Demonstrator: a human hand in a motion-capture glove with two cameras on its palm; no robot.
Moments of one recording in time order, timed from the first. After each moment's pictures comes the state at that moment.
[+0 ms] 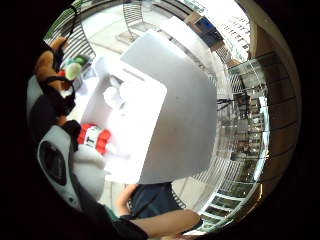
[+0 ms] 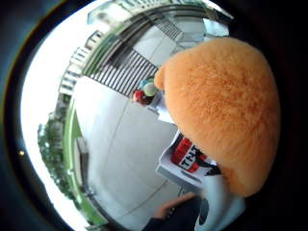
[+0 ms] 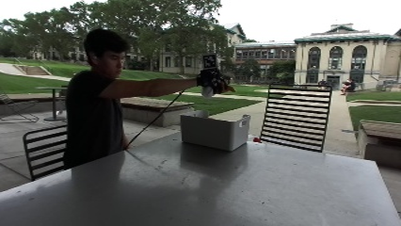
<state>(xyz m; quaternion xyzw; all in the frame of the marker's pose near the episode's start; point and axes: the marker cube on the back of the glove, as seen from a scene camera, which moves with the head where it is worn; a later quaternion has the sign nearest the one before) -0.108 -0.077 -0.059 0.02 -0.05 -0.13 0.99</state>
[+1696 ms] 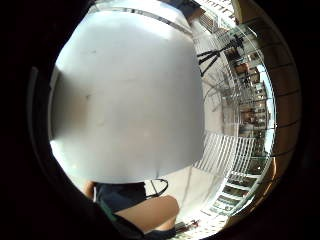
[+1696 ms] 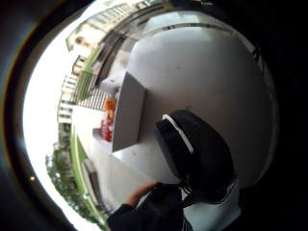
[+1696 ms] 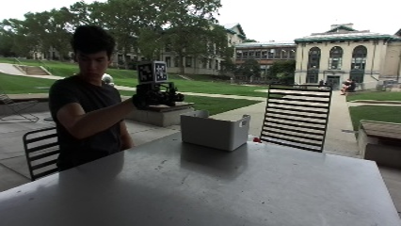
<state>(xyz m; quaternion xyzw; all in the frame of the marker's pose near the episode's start) 0.256 0.052 0.007 0.02 -0.01 0.06 1.00</state>
